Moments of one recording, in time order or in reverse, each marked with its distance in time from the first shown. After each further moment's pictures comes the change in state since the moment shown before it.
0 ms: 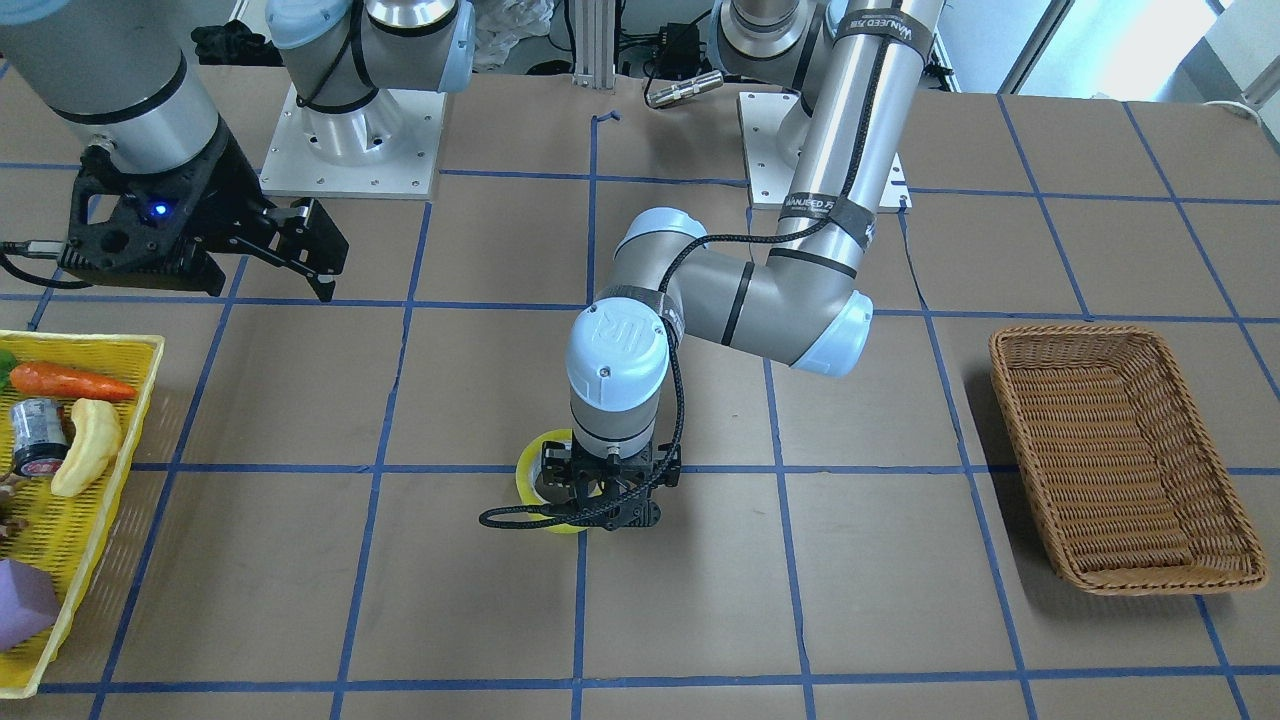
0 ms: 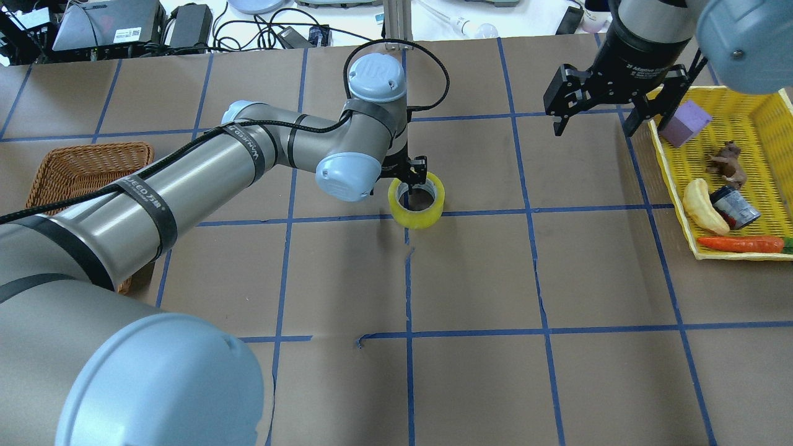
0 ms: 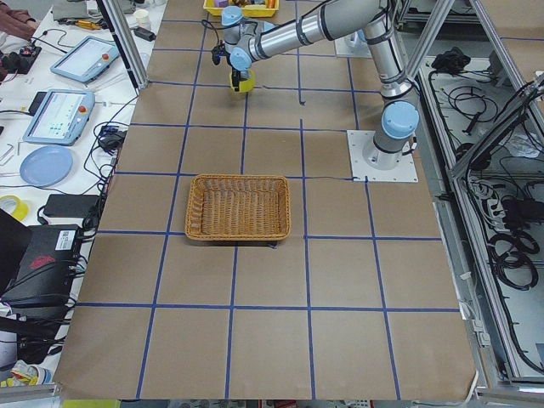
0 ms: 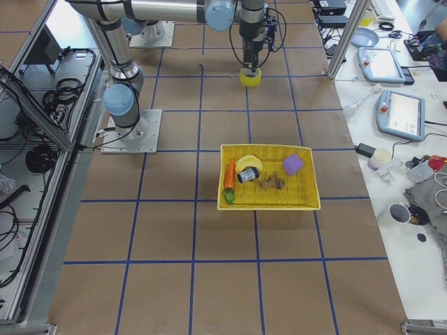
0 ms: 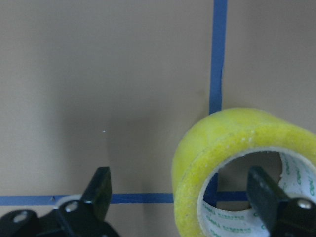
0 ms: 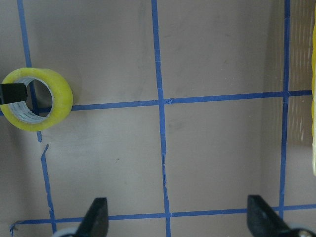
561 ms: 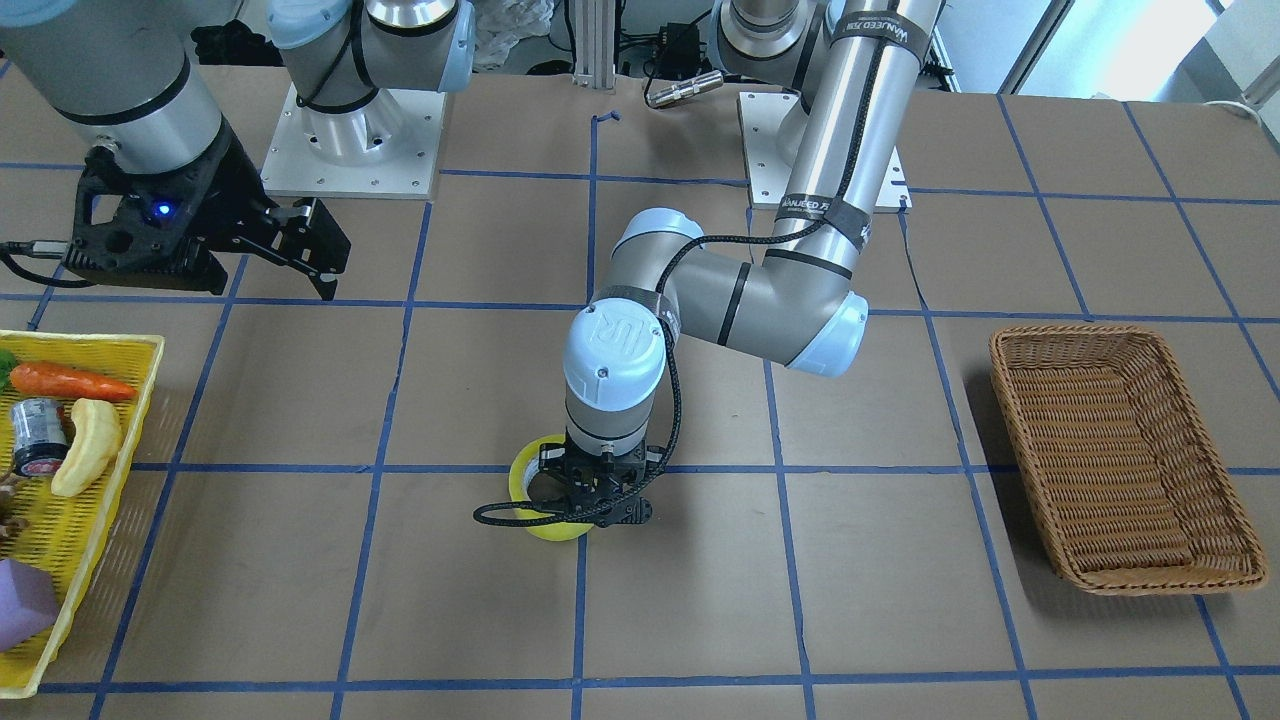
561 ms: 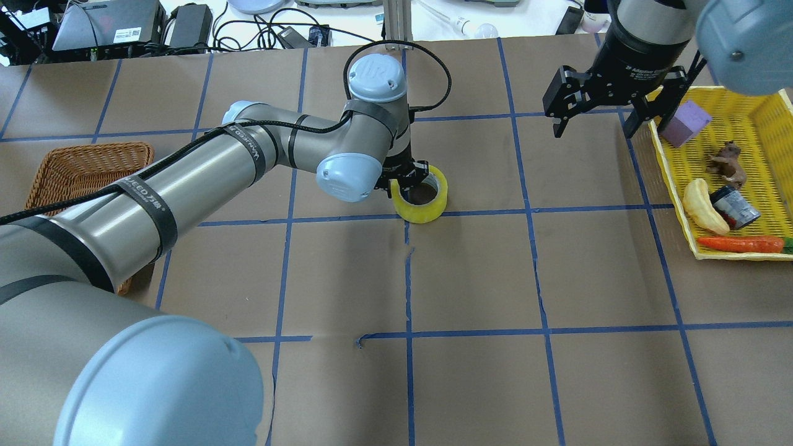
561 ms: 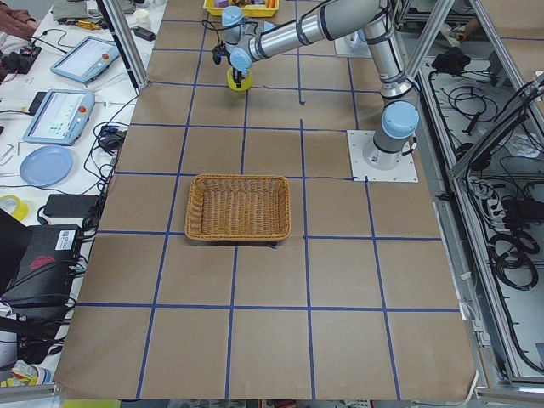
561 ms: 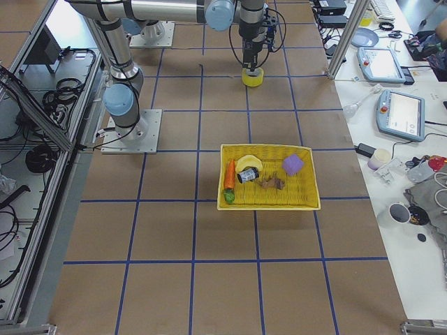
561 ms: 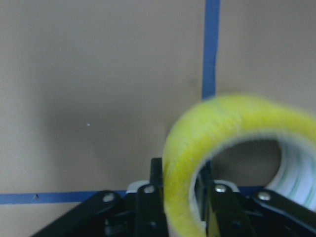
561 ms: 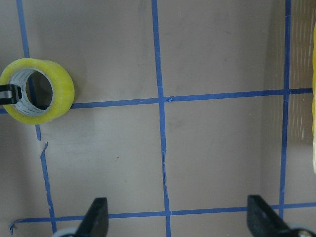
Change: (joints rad) left arm -0.001 0.011 0.002 -0.001 -0.043 -0.012; right arm 0.002 0.000 0.001 0.002 -0.001 0.001
